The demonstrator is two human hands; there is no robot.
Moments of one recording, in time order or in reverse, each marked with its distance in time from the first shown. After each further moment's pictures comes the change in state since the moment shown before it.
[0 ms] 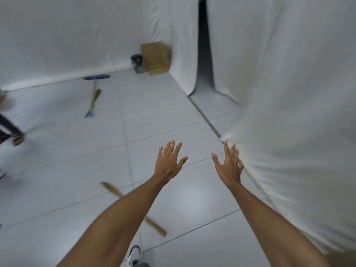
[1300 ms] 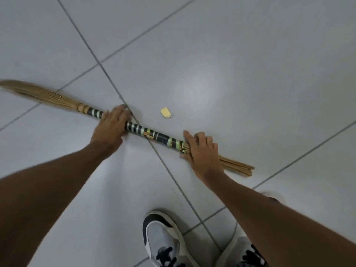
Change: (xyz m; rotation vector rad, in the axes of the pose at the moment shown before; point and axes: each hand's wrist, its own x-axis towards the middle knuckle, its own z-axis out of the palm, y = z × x) left_hand 0.004 -0.746 0.757 0.238 -0.483 0.174; right_hand -0.109 0.241 1.001 -0.342 -0.602 -0.035
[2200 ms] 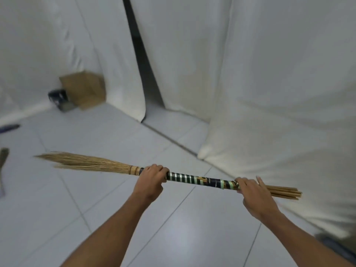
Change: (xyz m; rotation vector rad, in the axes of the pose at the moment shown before) left_hand -0.047 0.287 -0.902 0.013 0.599 0.453; right_hand -0.310 -0.001 -0.882 -0.270 0.563 0.272
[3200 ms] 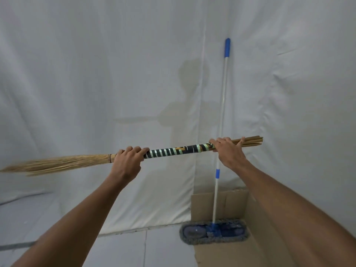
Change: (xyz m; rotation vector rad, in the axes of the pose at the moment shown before) left_hand 0.190 0.603 -0.155 -0.119 0.339 0.724; right_hand -0.348 0.451 -0.319 -0.130 0.296 0.780
